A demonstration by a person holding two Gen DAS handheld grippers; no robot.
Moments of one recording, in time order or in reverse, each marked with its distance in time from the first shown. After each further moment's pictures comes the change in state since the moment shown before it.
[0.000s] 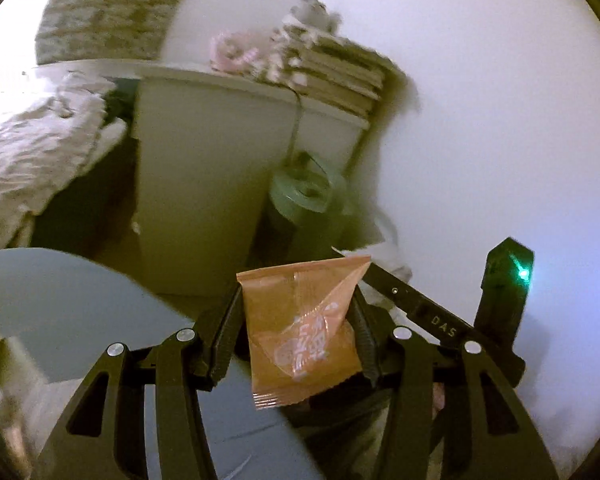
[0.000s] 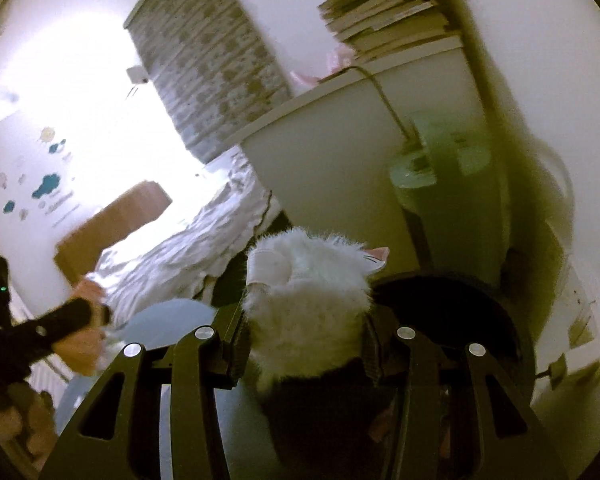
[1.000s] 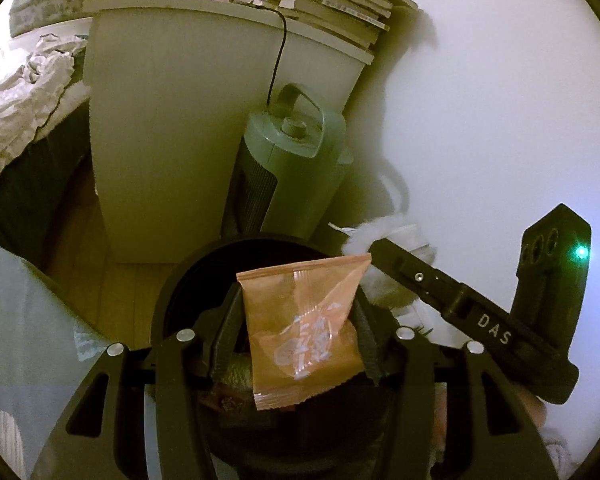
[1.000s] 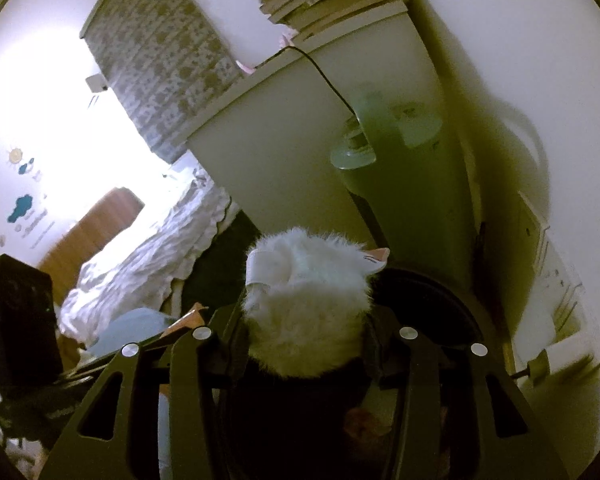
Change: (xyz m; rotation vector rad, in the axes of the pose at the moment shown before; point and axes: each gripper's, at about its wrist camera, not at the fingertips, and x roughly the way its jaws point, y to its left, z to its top) left arm 0.111 -0.015 -0.009 -0.007 0.156 -0.018; right arm 0.027 -0.048 0.004 0.099 0.063 -0.079
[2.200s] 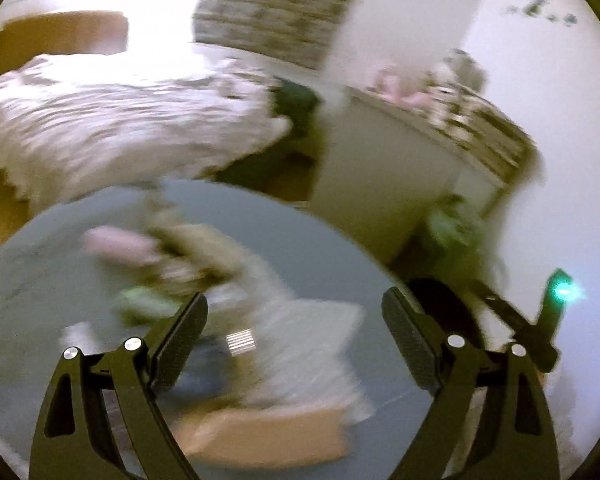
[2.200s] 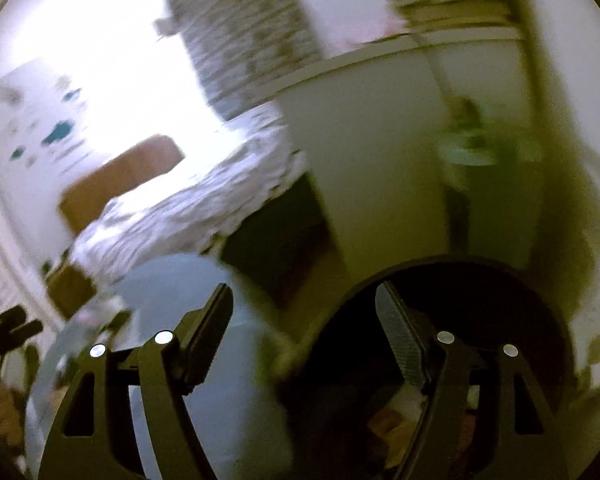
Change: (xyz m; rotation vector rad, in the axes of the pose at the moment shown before) left arm -0.281 0.145 -0.115 -0.353 -0.245 0.451; right arm 0.012 0.108 -0.048 -0.275 0.076 0.140
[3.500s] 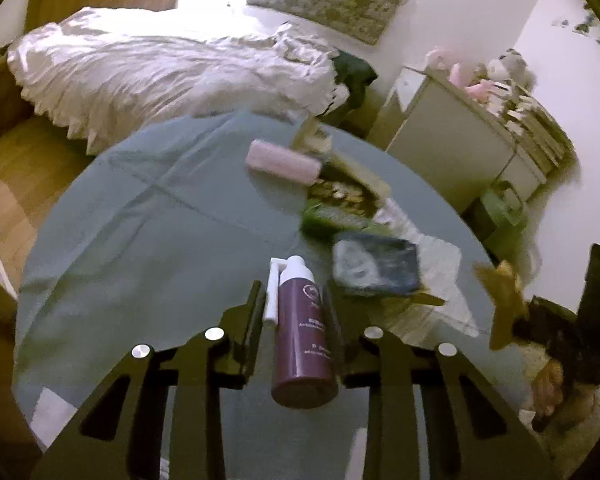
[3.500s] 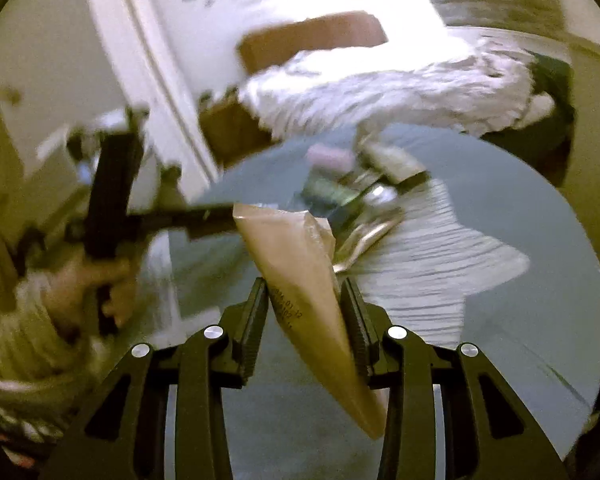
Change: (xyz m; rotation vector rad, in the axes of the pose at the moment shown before) left arm -0.030 0.120 -0.045 -0.076 0.112 0.048; right arm 0.002 0.224 -0.070 -0.372 0.389 0.518
